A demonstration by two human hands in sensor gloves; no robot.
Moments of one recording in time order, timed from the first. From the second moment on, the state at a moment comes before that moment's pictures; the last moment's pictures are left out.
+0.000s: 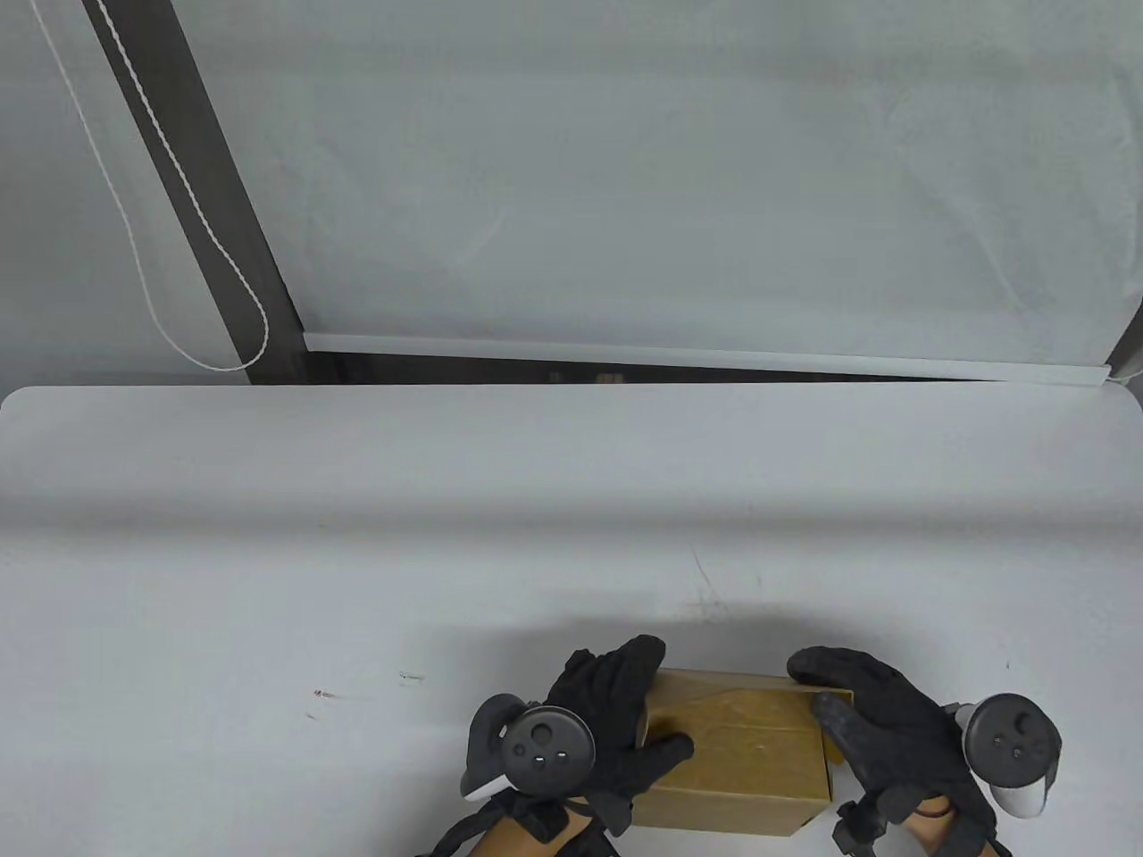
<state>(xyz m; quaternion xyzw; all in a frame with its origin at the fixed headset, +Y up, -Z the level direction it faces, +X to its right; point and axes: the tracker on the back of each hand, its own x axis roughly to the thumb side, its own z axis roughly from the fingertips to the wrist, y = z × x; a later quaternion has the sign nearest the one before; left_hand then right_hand) -0.047 -0.697 -0.249 0.05 -0.35 0.36 0.86 0.278 -0.684 -0.243 0.21 -0.08 0.83 0.51</state>
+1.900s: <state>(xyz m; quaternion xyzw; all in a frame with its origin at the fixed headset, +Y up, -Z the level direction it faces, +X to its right) -0.054 -0.715 -0.258 -0.02 -0.34 0.44 0.83 0.278 -0.707 -0.247 0.17 -0.08 0.69 0.70</state>
